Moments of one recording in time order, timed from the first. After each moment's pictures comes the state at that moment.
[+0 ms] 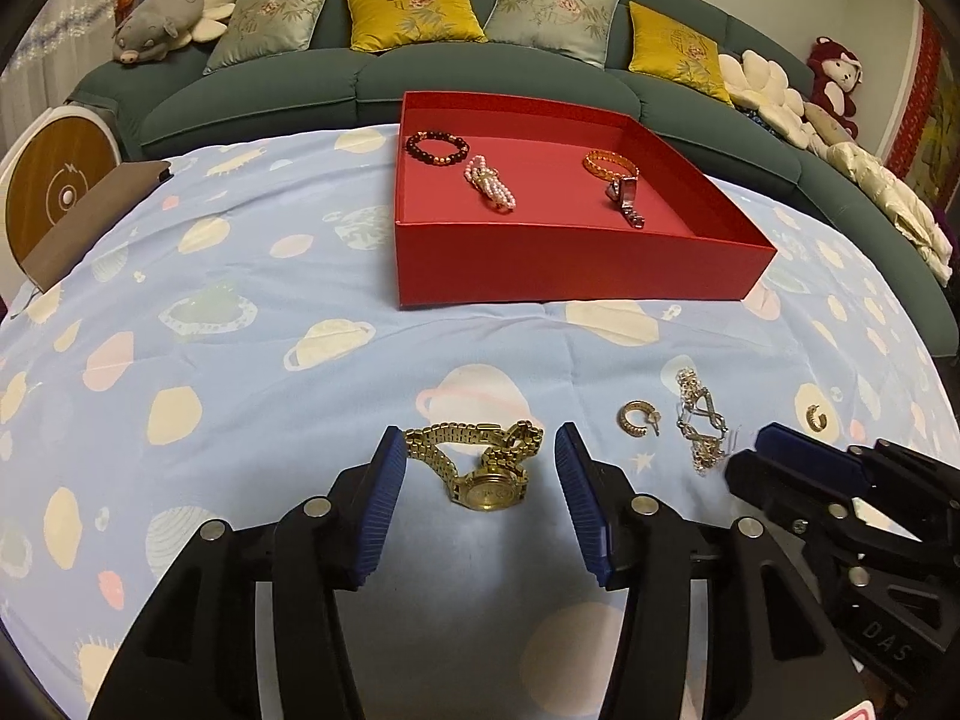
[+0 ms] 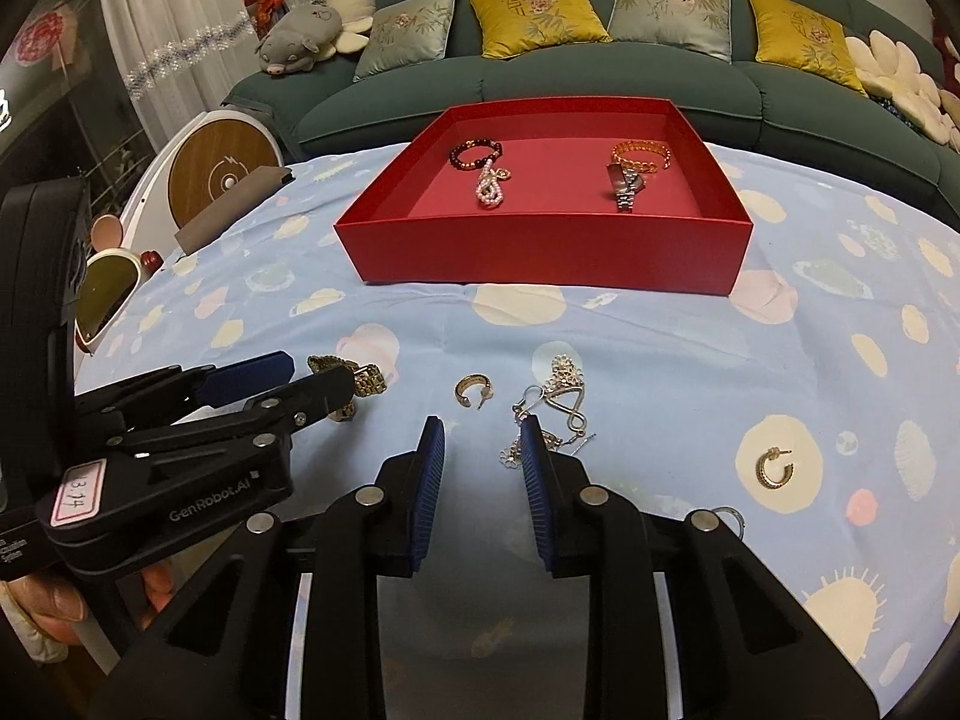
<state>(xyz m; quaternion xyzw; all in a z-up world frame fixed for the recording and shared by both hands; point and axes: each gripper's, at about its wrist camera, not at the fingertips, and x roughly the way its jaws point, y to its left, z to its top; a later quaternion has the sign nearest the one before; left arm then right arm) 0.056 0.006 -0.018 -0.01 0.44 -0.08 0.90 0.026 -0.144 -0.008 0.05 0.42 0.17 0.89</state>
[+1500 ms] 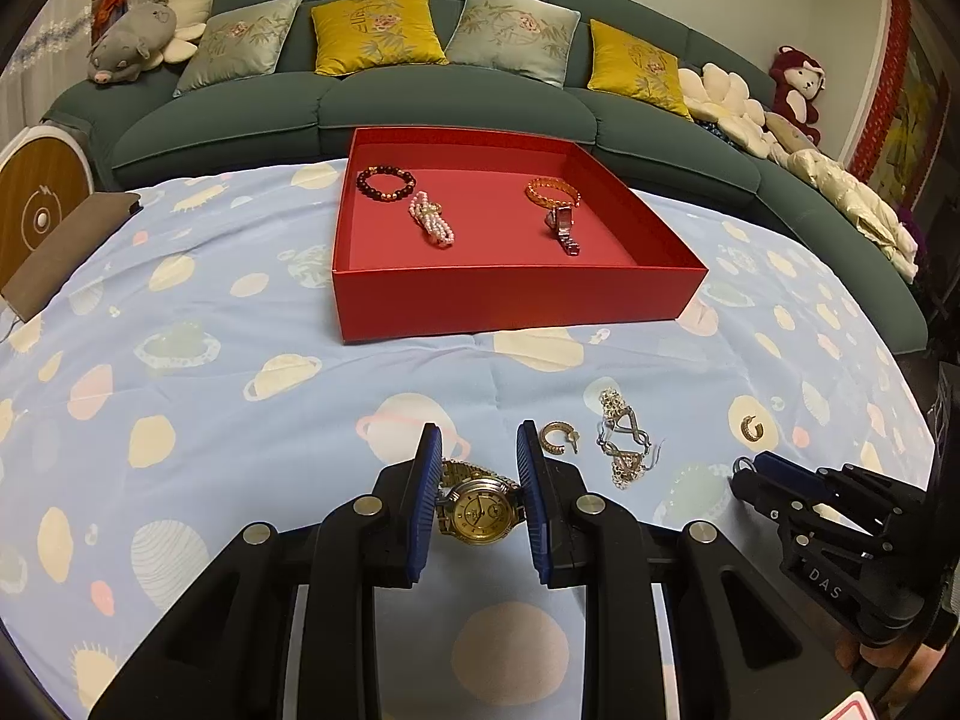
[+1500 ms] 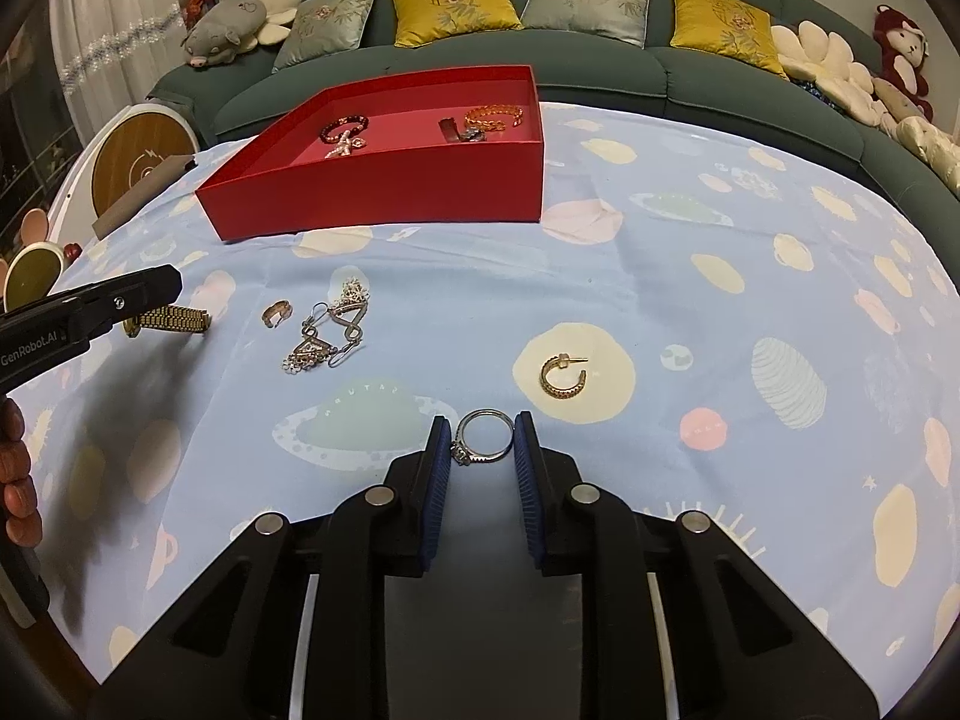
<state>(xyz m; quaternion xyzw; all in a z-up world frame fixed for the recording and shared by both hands) 0.042 -0.011 0.008 -0.02 0.41 -0.12 0.90 0.007 -0.214 -0.033 0.02 0.43 0.08 0.90</state>
